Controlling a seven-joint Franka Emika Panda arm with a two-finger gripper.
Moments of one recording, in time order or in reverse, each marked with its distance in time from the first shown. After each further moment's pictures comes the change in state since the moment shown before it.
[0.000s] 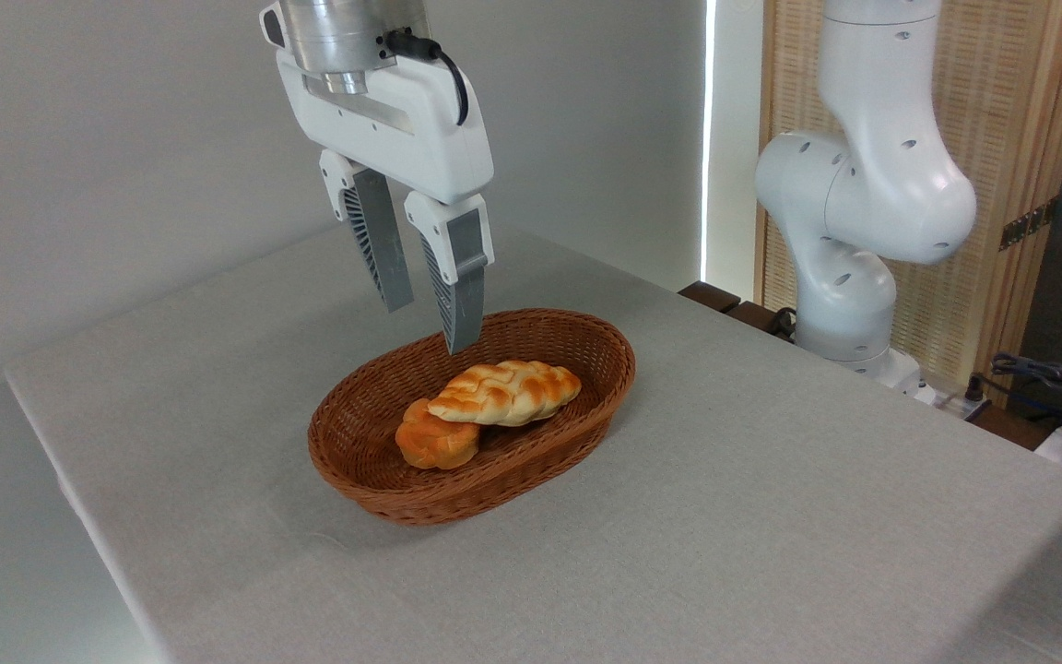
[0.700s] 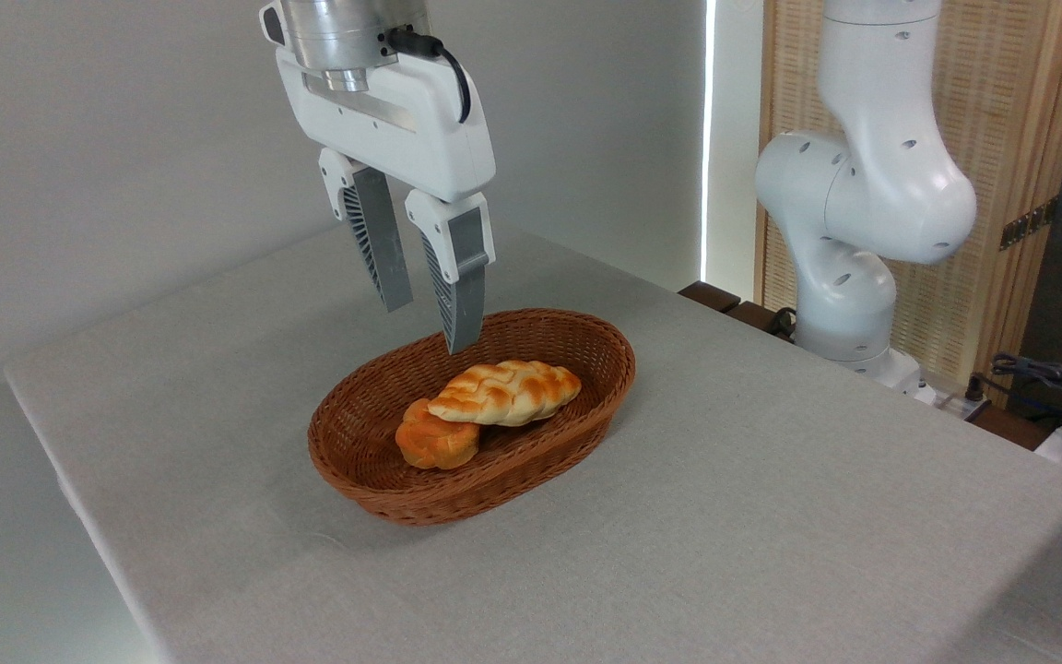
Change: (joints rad) arm 0.001 0.003 0.006 0.012 0.000 0.000 -0.001
